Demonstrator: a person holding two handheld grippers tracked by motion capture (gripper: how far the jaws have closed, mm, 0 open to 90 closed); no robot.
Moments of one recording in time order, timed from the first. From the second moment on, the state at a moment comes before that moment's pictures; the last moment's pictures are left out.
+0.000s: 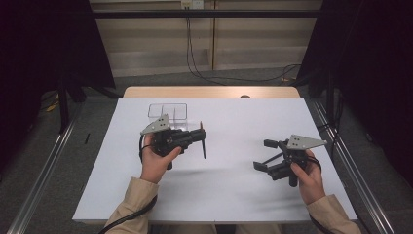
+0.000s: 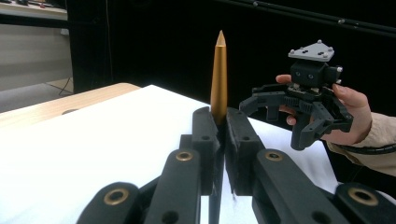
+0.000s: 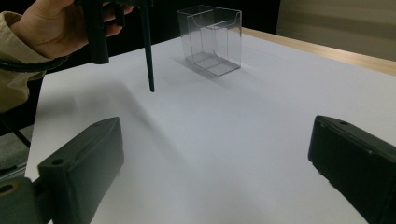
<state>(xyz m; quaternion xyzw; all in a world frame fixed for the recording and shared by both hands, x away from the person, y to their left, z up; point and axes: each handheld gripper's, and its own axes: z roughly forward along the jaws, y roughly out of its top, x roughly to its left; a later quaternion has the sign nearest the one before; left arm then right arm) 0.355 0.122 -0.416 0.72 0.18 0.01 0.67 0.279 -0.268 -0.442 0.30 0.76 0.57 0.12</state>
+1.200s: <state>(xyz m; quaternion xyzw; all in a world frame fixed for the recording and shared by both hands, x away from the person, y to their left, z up) 0.356 0.133 -0.411 0.72 0.19 0.03 0.66 0.256 -0.309 -0.449 0.32 0.74 0.57 0.13</state>
